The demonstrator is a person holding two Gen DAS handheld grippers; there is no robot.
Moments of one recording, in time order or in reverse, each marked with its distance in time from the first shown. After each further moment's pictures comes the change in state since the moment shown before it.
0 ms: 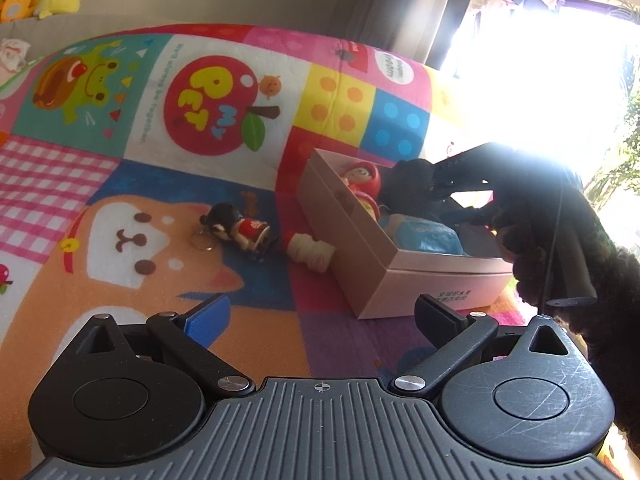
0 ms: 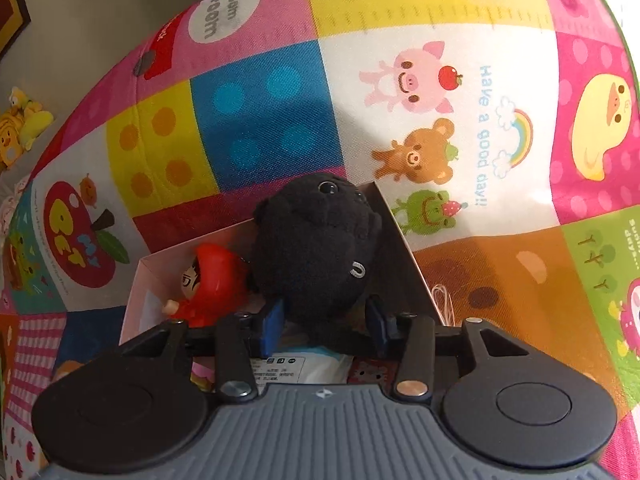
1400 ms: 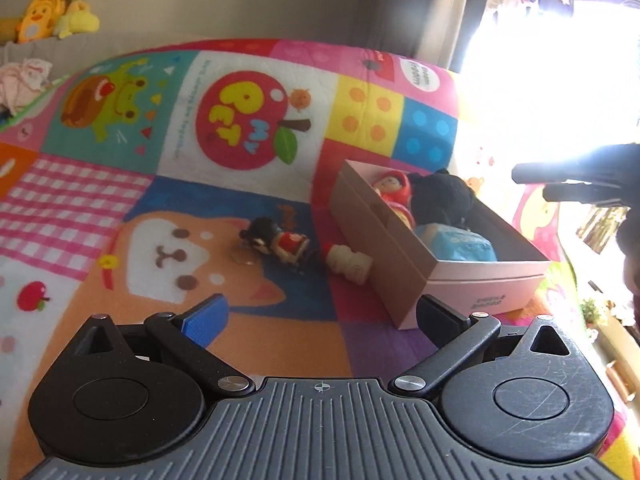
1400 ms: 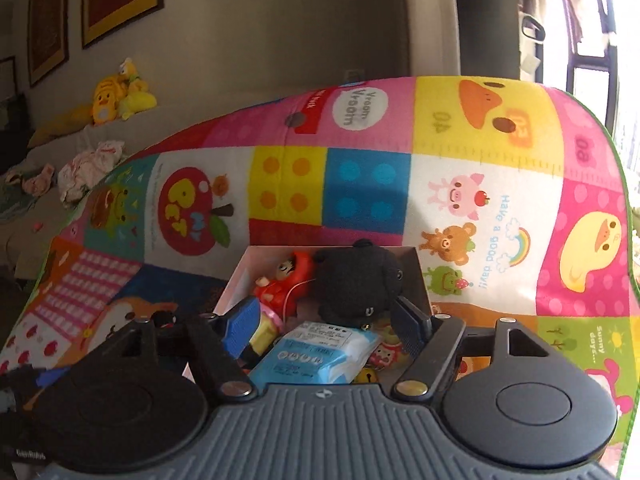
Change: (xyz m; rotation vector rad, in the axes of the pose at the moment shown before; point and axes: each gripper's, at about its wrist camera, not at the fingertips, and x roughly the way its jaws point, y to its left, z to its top) left arm -0.010 0.007 0.006 0.037 -0.049 0.146; right arm -0.136 0.025 -0.053 -0.374 -0.242 0.146
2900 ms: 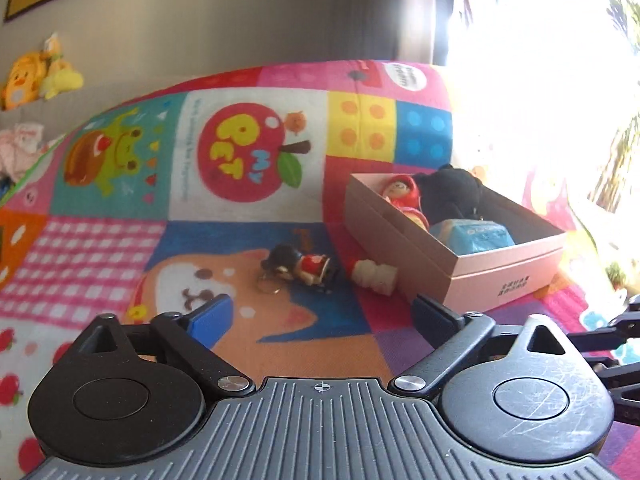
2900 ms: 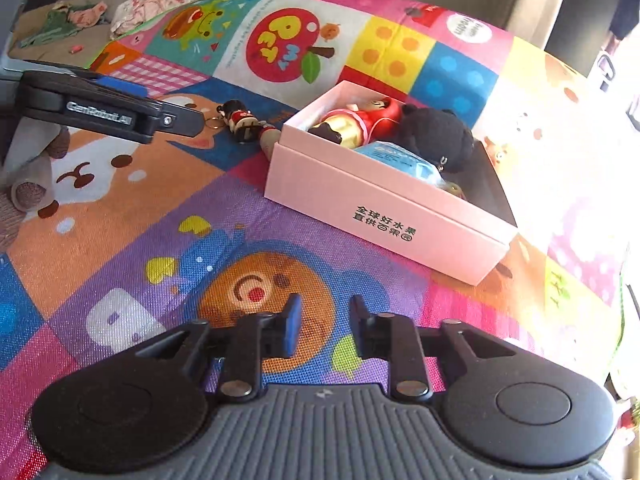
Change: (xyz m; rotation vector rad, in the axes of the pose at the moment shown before) left arm 0.006 -0.006 0.006 0.213 -0.029 0.016; right arm -0.031 0.063 -0.115 -0.293 0.215 -0.036
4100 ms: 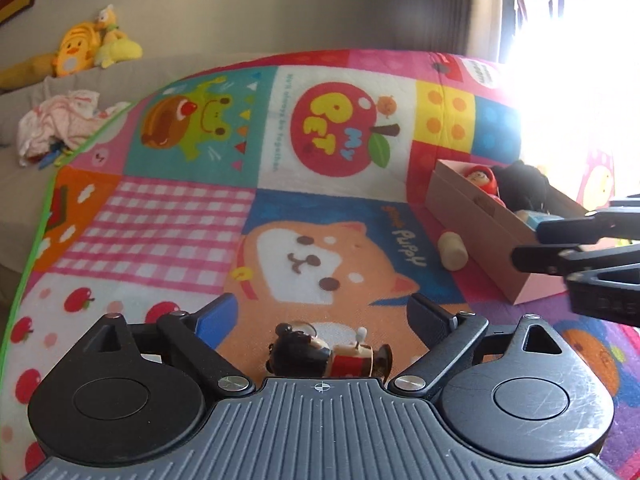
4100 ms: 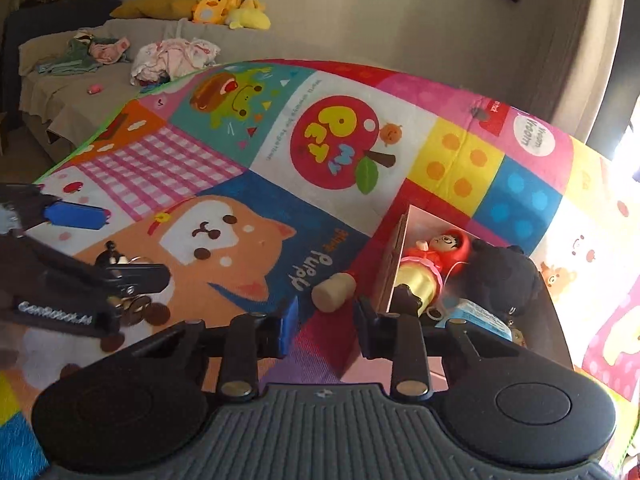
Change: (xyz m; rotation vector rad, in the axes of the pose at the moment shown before) left arm -0.029 0.067 -0.019 -0.148 0.040 0.115; right arm 0.038 0.071 0.113 -0.061 -0.149 -0.004
